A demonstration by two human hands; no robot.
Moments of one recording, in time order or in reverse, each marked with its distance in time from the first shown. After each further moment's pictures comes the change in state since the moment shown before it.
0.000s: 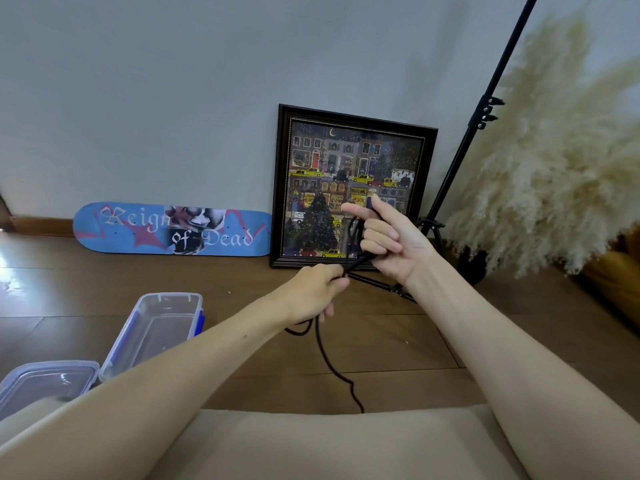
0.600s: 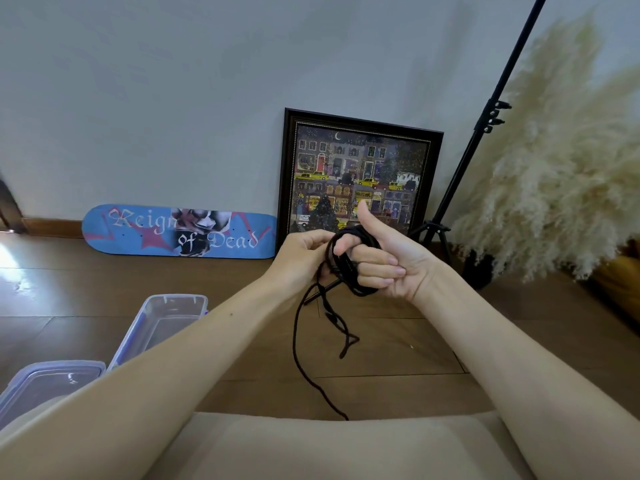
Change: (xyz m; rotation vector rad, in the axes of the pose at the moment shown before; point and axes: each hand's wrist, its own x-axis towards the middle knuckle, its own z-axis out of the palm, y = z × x) left_hand -0.003 0.016 -0.024 -0.710 0.338 0.037; right_hand -0.017 0.001 0.014 -0.201 -0.381 0.341
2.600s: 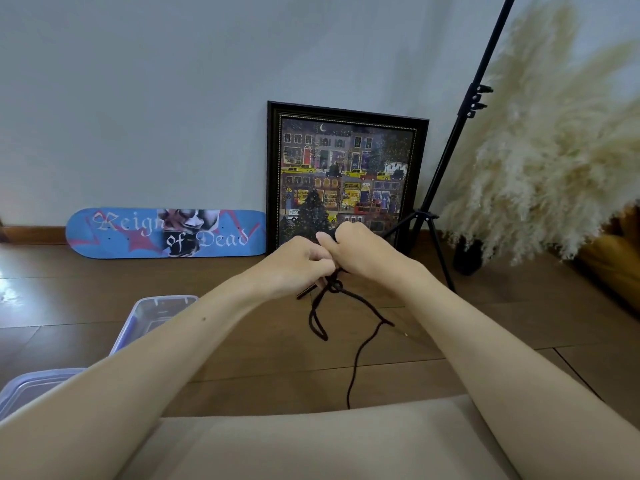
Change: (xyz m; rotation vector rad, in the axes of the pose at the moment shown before) left_hand -0.004 0.010 -0.001 0.615 -0.273 -0.051; right_hand 0.028 0.009 -0.003 -1.585 0.640 0.017
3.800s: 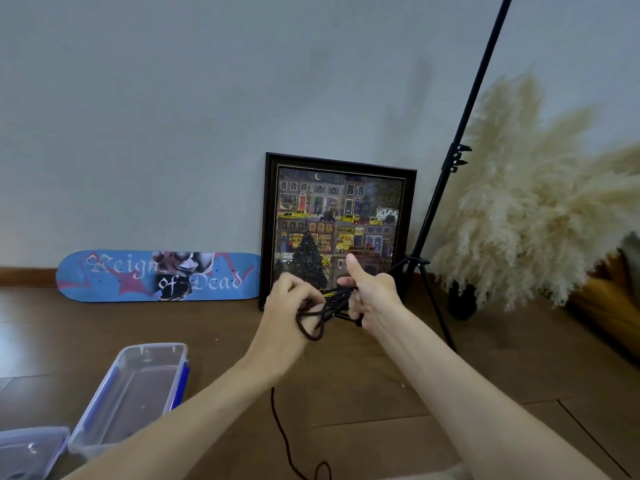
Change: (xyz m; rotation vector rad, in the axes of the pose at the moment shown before) left_hand 0.001 -0.023 0.029 -0.144 0.503 0.324; right_hand 0.003 0.015 -0.001 1.278 0.310 0.545
